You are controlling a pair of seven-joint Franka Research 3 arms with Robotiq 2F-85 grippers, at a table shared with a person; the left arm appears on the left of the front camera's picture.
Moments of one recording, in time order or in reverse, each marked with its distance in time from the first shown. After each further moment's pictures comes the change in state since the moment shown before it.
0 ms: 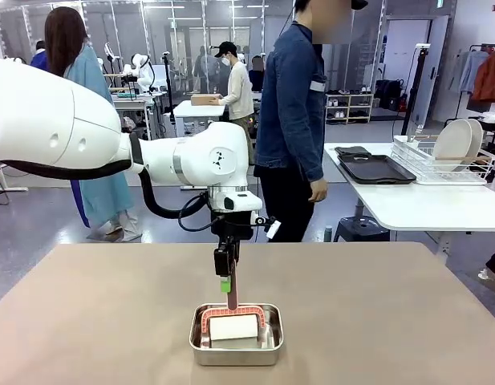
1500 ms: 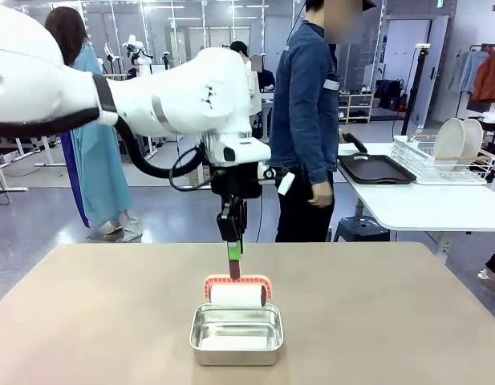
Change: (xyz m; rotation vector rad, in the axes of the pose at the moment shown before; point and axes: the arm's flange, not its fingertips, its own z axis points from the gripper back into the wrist) left arm 0.034 -0.095 0.084 0.094 -0.045 -0.027; right arm 0.000 0.000 0.000 0.000 0.000 0.000
